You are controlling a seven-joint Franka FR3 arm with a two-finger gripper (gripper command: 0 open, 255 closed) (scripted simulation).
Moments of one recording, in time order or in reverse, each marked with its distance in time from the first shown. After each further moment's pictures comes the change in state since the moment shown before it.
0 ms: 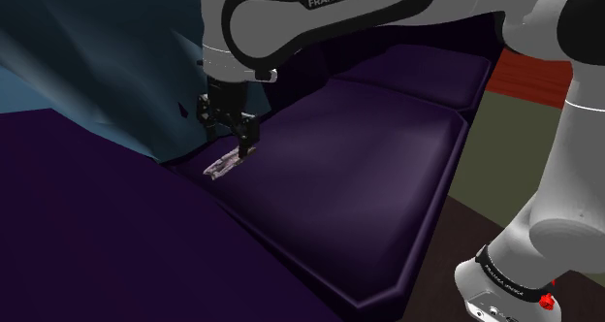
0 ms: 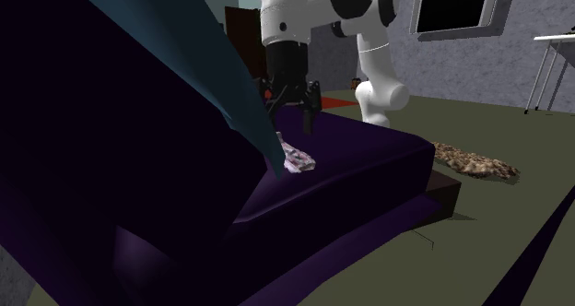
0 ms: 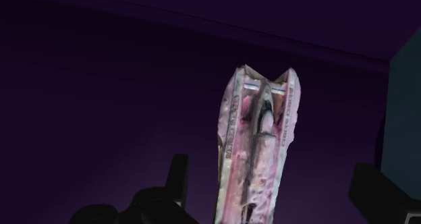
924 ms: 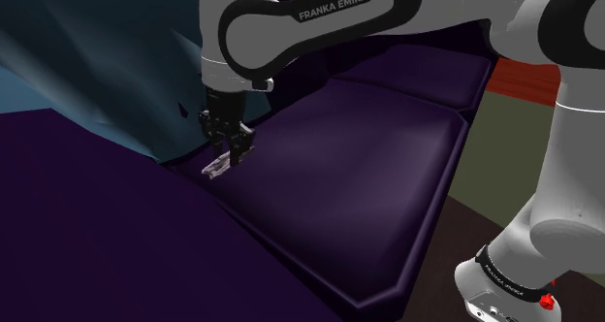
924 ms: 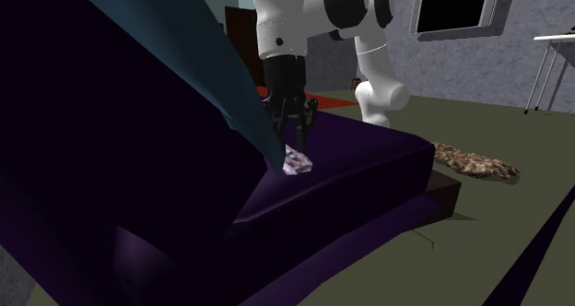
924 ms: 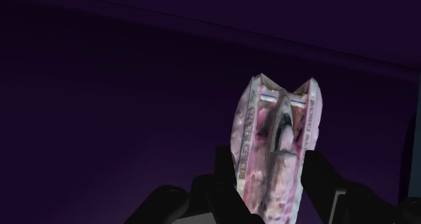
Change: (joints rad) arm 0.011 0.051 -0.004 0.014 -0.002 0.000 0.006
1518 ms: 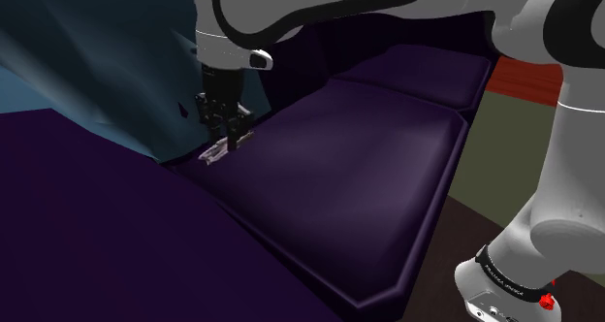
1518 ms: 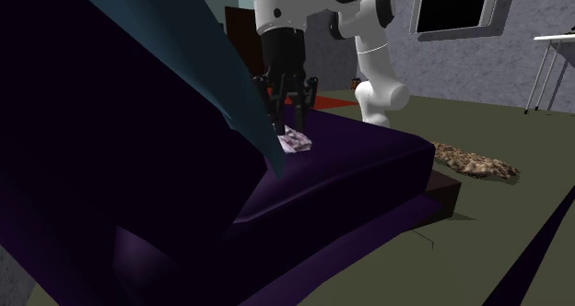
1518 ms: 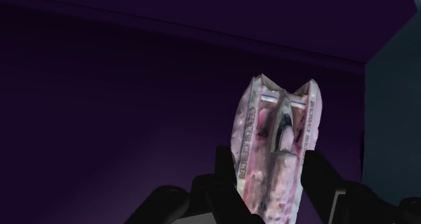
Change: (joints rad) arm 0.004 -0.011 0.004 0.094 0.007 -0.109 0.007
